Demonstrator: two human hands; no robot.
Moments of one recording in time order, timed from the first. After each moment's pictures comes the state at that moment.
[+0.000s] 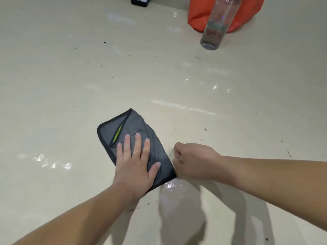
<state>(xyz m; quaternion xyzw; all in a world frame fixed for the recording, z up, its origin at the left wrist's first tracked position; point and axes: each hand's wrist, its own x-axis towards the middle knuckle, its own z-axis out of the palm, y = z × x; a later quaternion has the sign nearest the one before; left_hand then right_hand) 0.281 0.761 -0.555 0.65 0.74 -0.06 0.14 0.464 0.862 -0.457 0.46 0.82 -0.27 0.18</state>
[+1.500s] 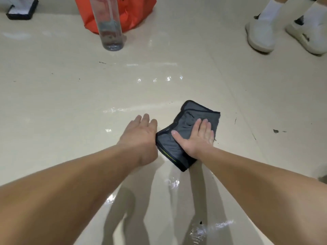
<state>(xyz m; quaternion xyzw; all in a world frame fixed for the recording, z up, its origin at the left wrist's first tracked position) 0.516 0.927 -0.450 0.81 0.55 -0.10 0.20 0.720 0.923 -0.534 0.80 0.53 -0.25 0.08</state>
